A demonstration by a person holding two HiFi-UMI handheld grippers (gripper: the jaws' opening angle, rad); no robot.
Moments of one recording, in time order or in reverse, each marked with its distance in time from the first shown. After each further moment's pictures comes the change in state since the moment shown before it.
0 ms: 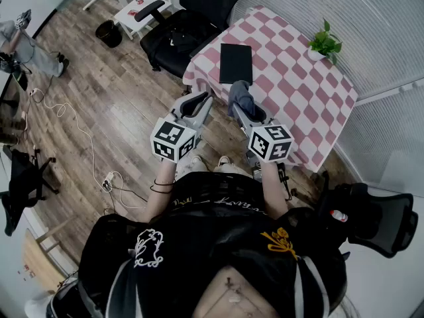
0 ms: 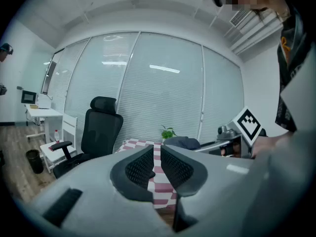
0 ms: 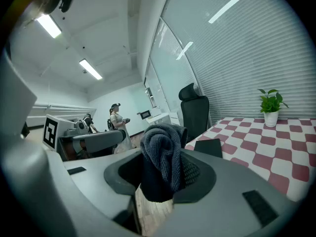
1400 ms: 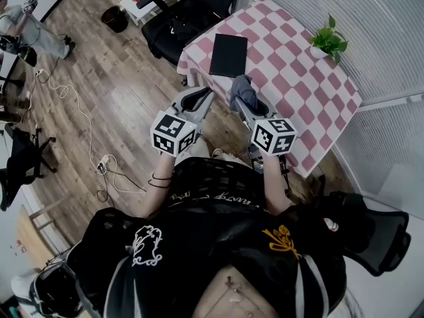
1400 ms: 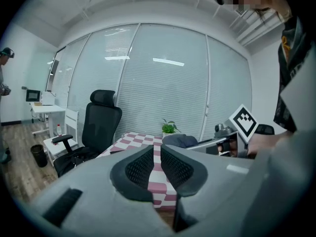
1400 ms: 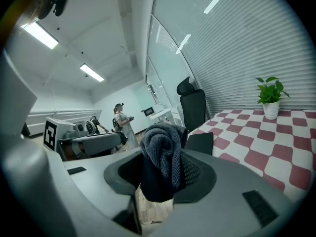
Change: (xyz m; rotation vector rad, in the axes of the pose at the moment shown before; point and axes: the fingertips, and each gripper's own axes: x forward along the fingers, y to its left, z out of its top) left arm 0.060 -0.041 -0.022 -0.018 0.067 0.063; right arm -0.019 -0.076 -0.009 0.048 0.053 0.082
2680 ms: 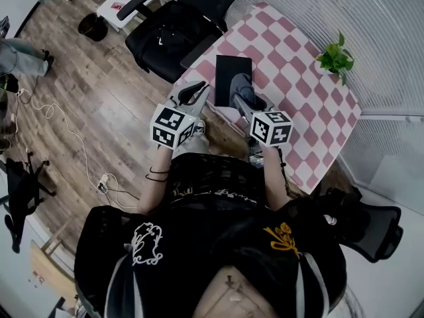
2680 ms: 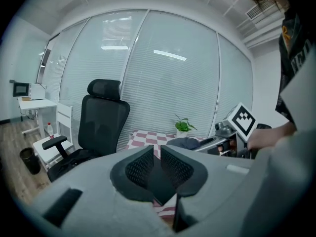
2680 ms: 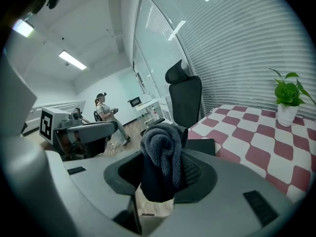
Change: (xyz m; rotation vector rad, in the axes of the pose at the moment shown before) left arm 0.093 0.166 0.021 -0.006 0.074 -0.088; right arm 0.157 -0.064 0.043 0.018 0.138 -0.142
